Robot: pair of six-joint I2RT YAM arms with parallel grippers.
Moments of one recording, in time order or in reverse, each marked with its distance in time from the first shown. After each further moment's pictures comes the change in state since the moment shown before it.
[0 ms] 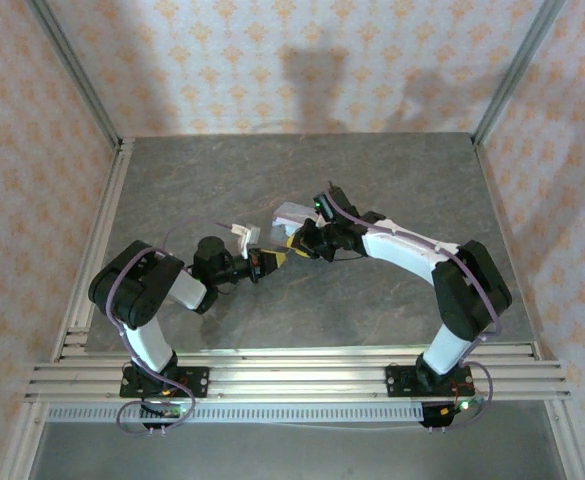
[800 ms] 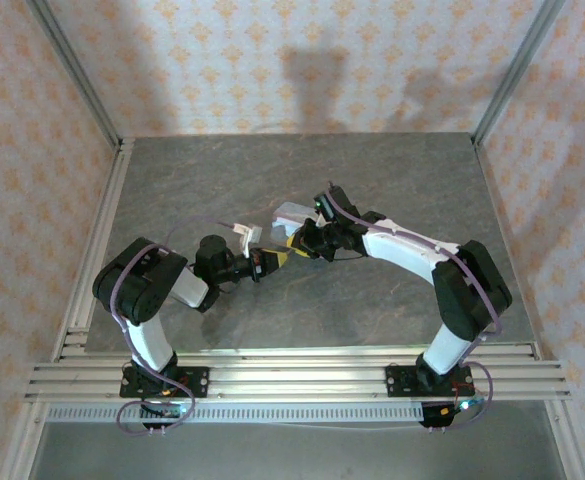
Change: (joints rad) left arm 0.000 0.030 0.020 0.005 0.017 -0.016; right arm -0.002 0.000 0.000 0.003 -0.014 -0.003
